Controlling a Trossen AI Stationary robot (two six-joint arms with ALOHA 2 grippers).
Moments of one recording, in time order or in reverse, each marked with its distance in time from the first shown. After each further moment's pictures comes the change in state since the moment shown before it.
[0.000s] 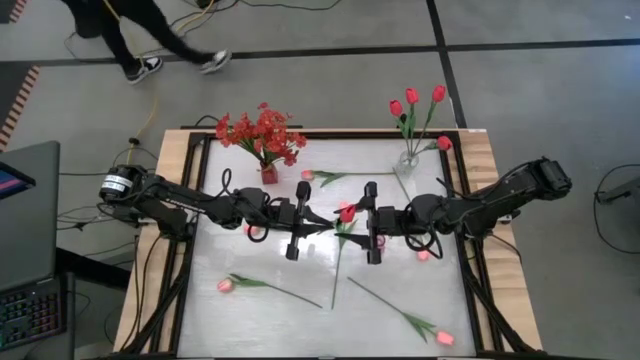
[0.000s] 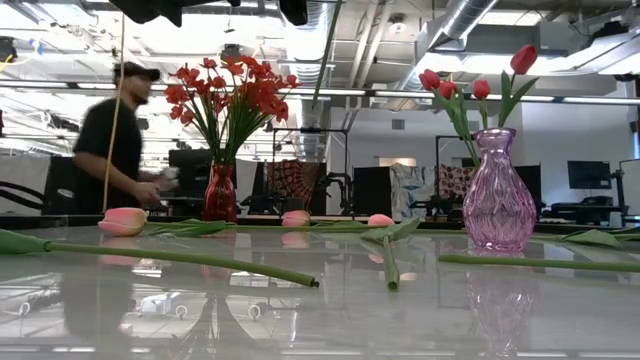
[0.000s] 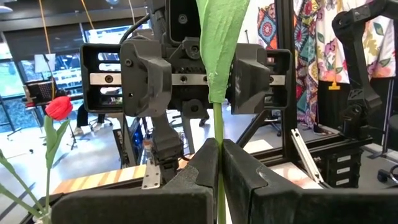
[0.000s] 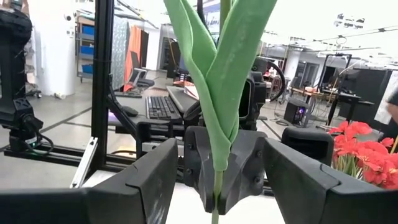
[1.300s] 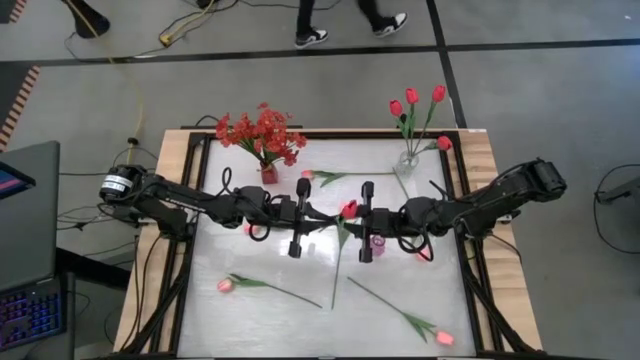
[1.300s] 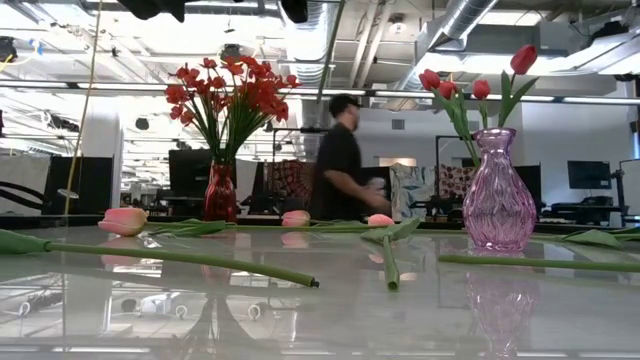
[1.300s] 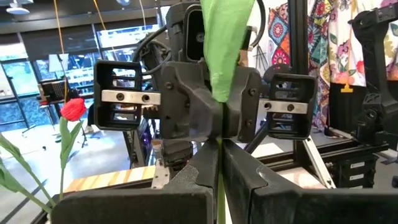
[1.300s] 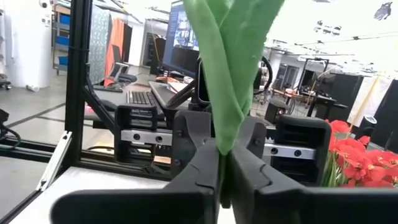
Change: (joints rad) left arm 0.001 0.001 0.025 -0.015 -0.036 -0.002; right arm -0.012 0.063 0.000 0.071 0.073 -0.061
